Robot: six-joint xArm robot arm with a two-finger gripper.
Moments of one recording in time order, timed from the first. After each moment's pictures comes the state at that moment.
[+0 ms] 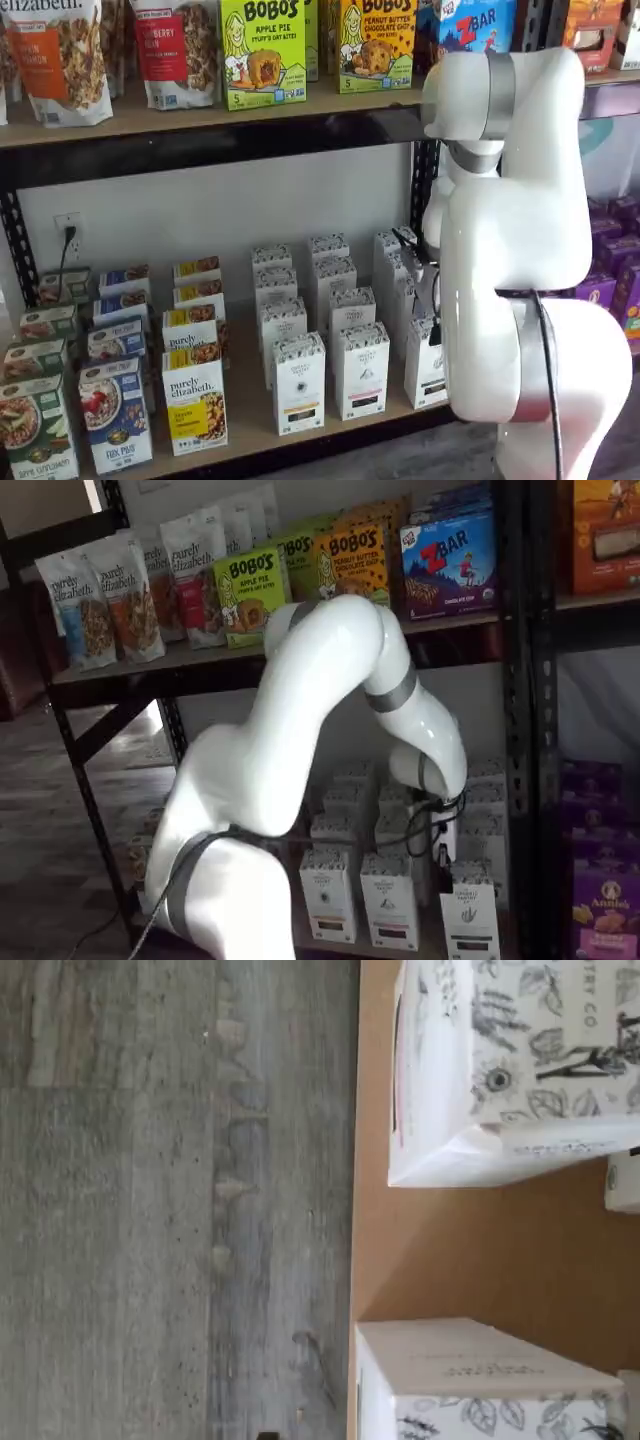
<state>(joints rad) -0.32 0.89 -1.37 0.11 0.47 -1.98</state>
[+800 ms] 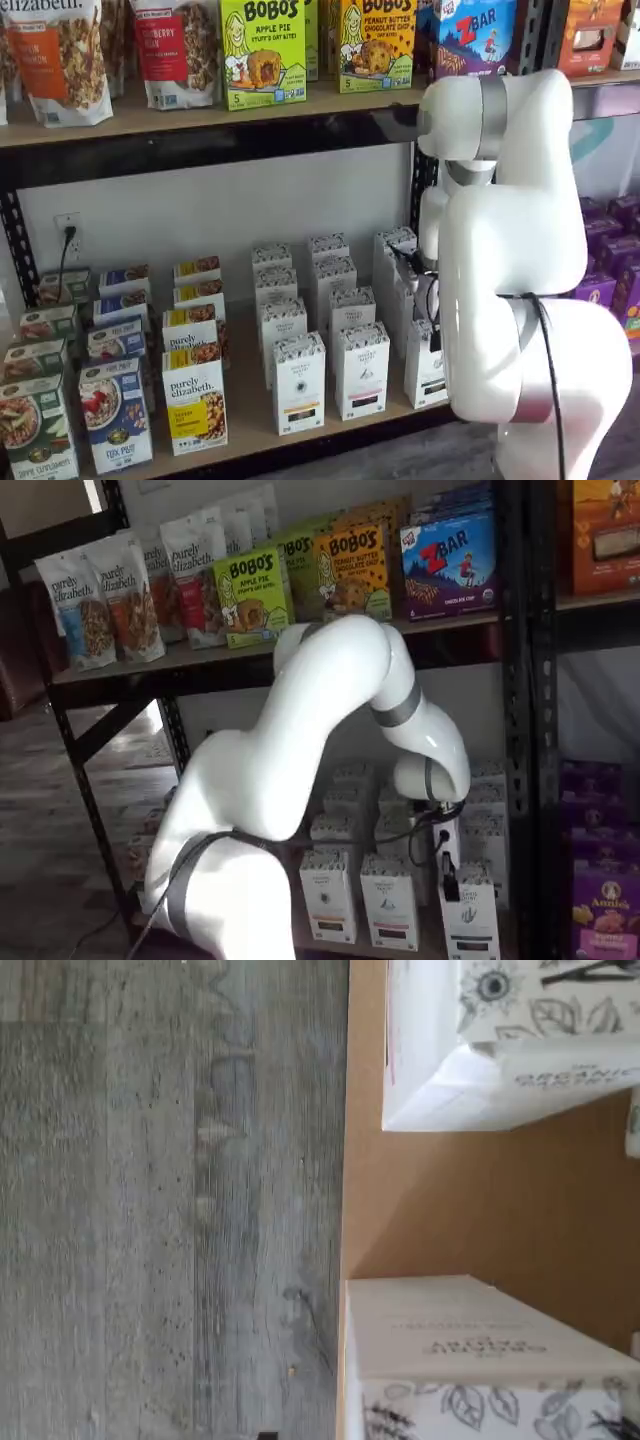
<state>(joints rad) -0.31 1.00 -1.48 -0.09 0.47 -1.79</state>
